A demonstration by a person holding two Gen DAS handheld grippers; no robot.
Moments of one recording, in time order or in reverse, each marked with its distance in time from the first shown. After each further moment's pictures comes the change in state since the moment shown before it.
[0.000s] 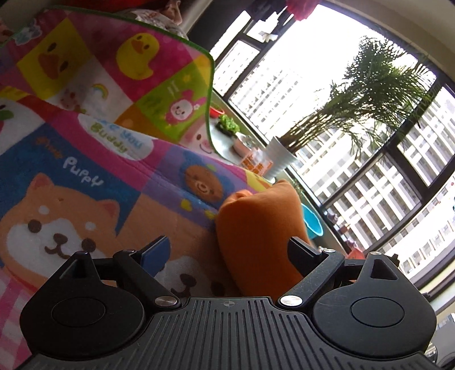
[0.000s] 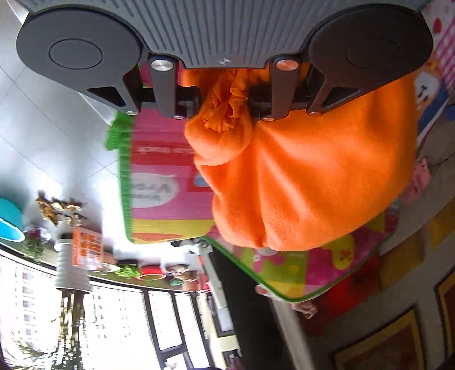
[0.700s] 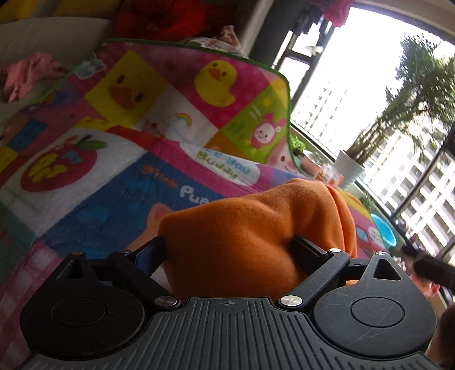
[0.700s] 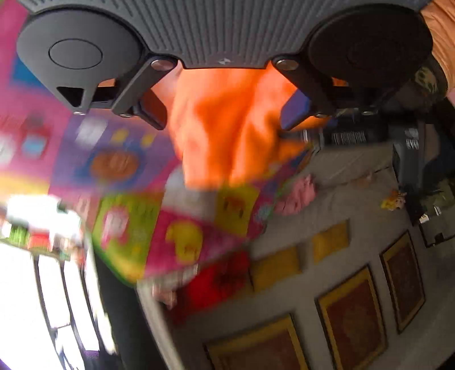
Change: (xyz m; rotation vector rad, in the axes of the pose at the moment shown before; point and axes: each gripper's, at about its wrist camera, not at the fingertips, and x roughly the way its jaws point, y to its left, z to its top) left arm -0.011 0.067 0.007 0.106 -0.080 0.307; right arm -0.071 0.130 -0.004 -0.285 -0.149 0.337
